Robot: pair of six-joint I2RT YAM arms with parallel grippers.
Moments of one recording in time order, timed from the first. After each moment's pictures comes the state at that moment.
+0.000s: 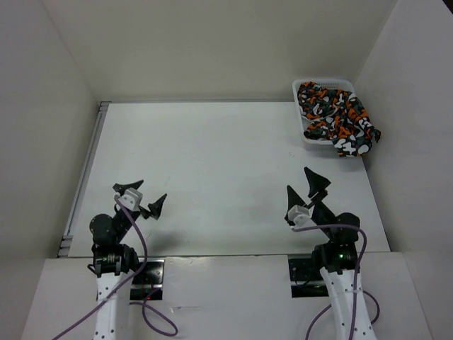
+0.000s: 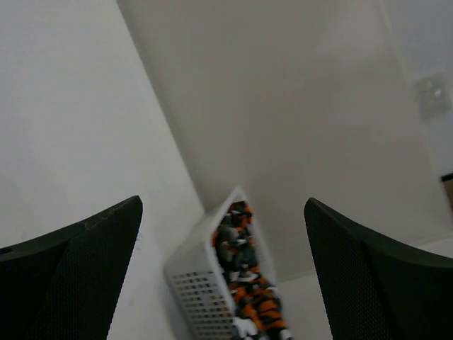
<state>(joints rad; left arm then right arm) 0.16 0.02 0.06 0.01 0.64 0.07 0.05 0.01 0.11 0.04 -0.59 -0.98</state>
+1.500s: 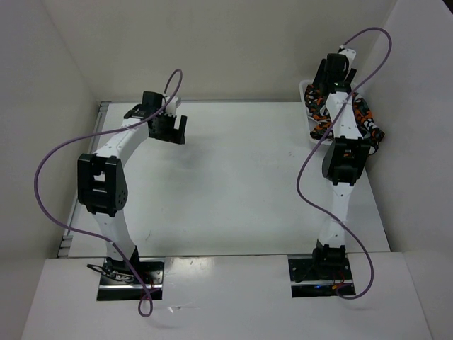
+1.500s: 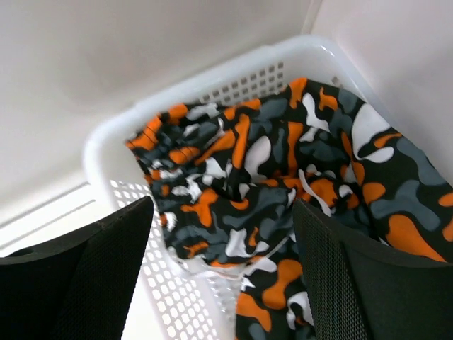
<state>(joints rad) -0.13 1.90 1.59 -0.60 0.19 0.07 -0.09 2.39 2.37 -0.41 0.38 0.18</state>
